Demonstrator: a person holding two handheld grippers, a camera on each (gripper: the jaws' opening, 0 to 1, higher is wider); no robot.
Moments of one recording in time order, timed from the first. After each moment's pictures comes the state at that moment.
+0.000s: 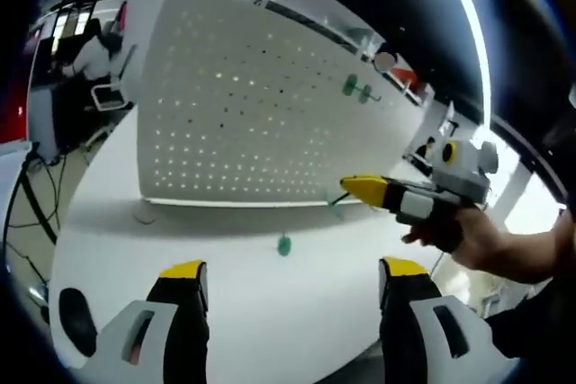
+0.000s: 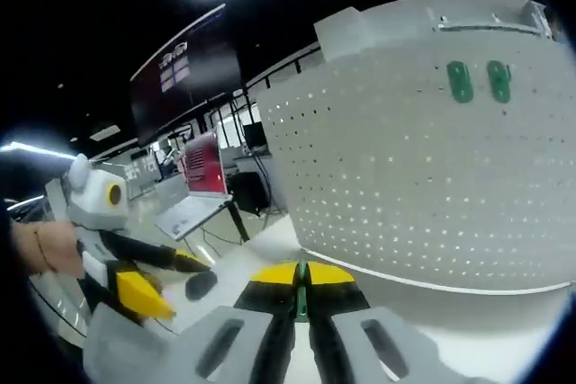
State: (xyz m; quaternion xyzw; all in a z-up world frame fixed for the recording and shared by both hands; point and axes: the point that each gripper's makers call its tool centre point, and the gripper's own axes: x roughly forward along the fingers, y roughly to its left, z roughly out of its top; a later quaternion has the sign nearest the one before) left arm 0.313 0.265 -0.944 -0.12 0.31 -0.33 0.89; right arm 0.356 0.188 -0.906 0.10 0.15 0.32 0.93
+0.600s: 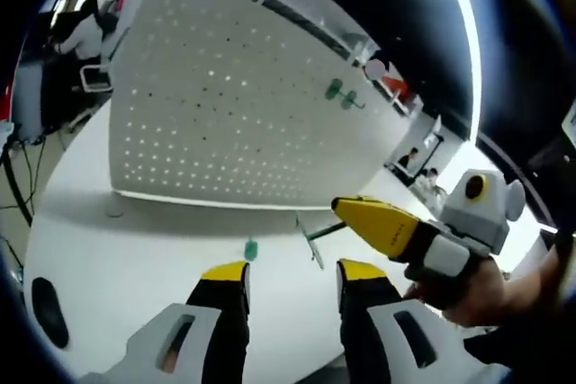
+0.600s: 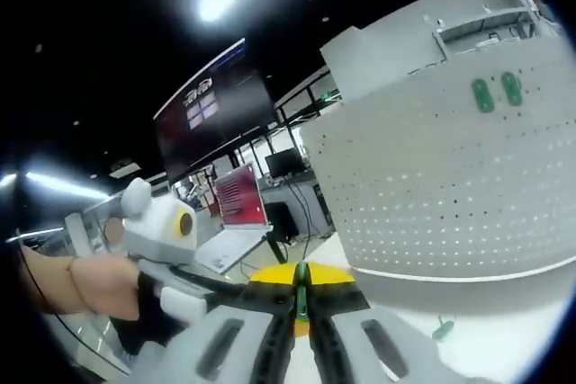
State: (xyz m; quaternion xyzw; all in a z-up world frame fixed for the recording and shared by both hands) left arm 0.311 0.236 -0.927 -0.17 0.31 -0.36 0.87; right arm 0.319 0.230 -0.875 0.16 0.10 0.34 0.92
